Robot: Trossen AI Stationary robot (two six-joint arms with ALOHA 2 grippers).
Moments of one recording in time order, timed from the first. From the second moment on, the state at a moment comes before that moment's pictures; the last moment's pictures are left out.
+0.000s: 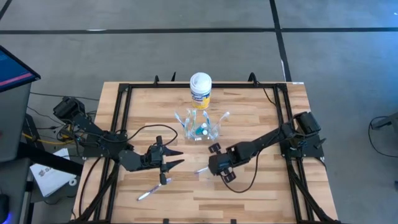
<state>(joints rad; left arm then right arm) -0.63 1.29 0.64 0.58 -0.82 -0.12 0.33 1.86 1.12 -0.40 0.13 -0.24</state>
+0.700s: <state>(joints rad) -0.63 1.29 0.64 0.58 -0.80 -0.18 0.43 1.86 1.42 -0.75 0.35 -0.22</state>
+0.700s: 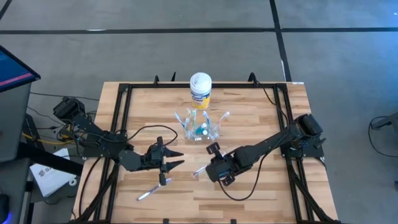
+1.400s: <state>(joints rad) -0.43 1.44 0.64 0.58 -0.45 -0.61 0.52 1.86 1.62 -0.91 0.58 -0.27</state>
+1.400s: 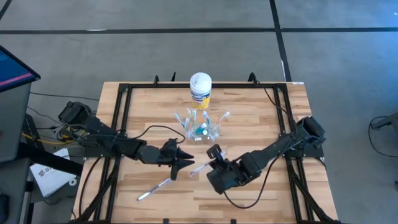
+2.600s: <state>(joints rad) -0.41 1.44 0.60 0.53 -0.26 -0.79 0.52 1.86 1.72 -0.90 0.71 -0.38</state>
